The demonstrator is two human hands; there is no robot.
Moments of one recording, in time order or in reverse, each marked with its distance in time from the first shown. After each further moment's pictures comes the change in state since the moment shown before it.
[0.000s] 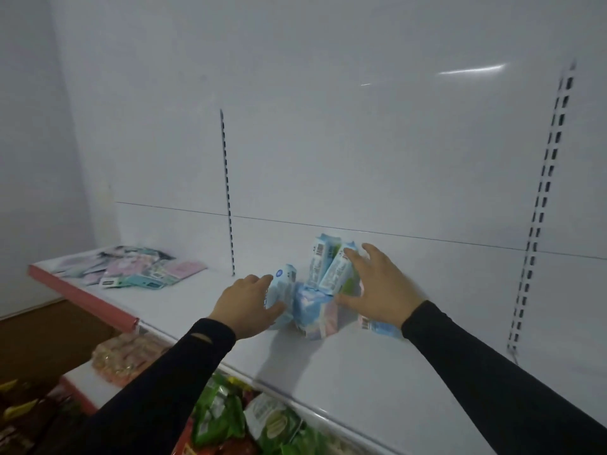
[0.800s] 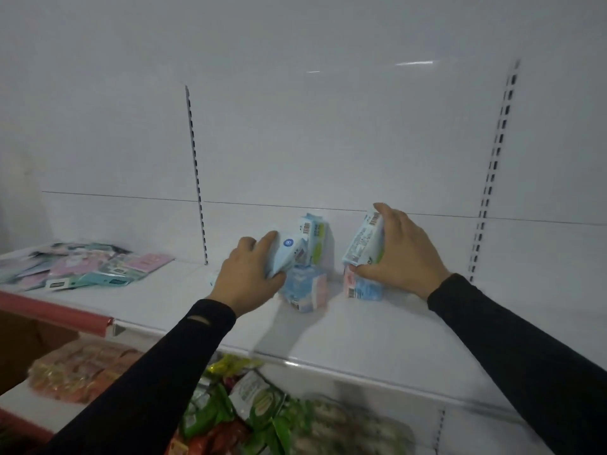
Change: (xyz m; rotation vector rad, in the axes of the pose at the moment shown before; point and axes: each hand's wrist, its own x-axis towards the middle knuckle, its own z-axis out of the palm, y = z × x) left_hand -0.001 -0.017 -0.018 -0.356 0.171 0.196; right_hand -0.041 -0.029 -0.043 0.005 0.300 0.160
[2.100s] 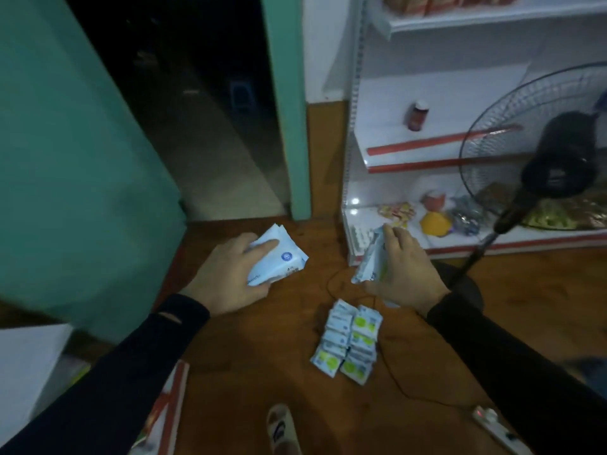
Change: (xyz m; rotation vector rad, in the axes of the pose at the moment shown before) left_hand -0.648 0.846 0.182 -0.575 -0.892 1.924; right_hand -1.009 0.022 -0.512 -0.671 0.087 1.943
